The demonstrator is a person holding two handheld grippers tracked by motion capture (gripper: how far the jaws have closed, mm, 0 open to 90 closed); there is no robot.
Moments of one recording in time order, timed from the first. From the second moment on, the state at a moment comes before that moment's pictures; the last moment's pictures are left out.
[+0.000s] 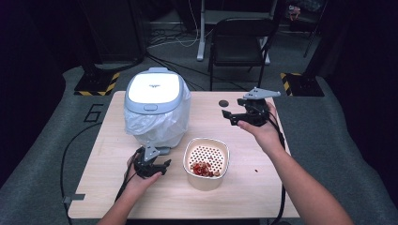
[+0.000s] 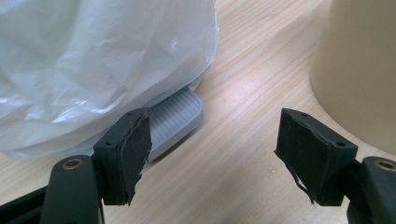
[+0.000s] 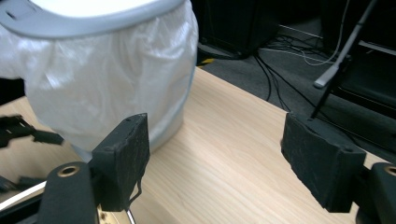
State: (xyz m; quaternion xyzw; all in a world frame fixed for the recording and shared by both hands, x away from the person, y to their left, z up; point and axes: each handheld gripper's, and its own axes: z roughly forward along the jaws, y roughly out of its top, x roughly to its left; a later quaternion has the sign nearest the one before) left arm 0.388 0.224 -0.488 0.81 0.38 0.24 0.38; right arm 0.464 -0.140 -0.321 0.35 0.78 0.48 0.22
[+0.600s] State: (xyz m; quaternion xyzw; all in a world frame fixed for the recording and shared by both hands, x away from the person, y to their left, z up) left arm 0.380 0.278 -0.486 0.80 0.43 0.22 0.36; right arm 0.429 -0.177 -0.379 0.36 0.77 0.46 0.24
